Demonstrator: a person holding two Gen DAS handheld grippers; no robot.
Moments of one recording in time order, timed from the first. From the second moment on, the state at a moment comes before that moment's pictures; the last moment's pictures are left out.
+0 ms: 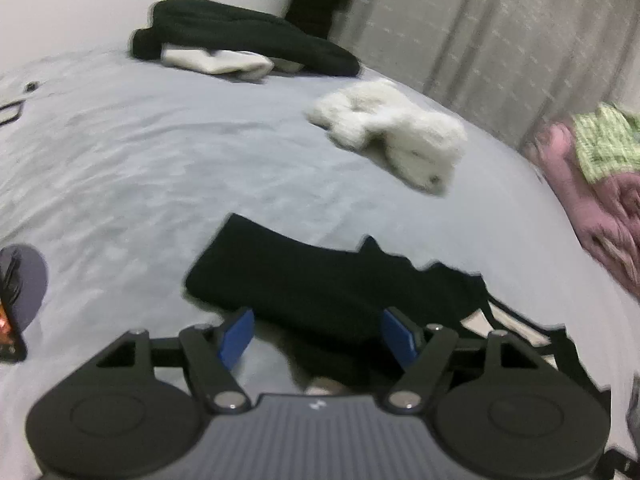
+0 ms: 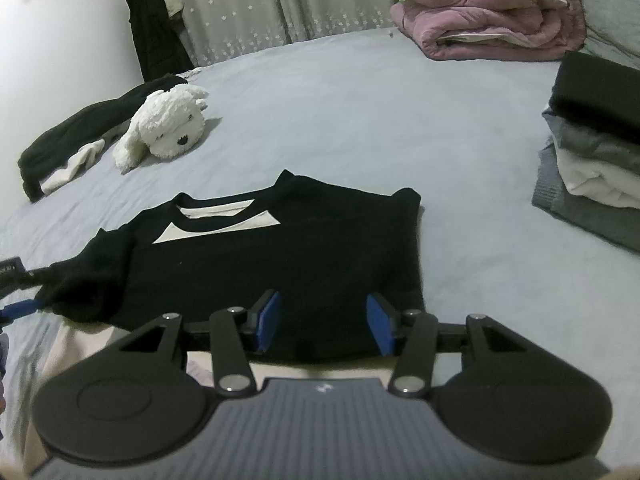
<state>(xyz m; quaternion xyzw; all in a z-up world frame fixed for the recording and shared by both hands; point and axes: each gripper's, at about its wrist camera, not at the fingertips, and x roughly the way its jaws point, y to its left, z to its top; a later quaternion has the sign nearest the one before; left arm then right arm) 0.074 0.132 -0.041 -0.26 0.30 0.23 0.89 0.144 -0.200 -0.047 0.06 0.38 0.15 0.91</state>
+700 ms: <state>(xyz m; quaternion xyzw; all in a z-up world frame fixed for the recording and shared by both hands) 0.074 0.175 -0.080 -0.35 0.21 0.31 0.86 0.143 -0.197 -0.049 0.06 0.38 0.16 0.91</state>
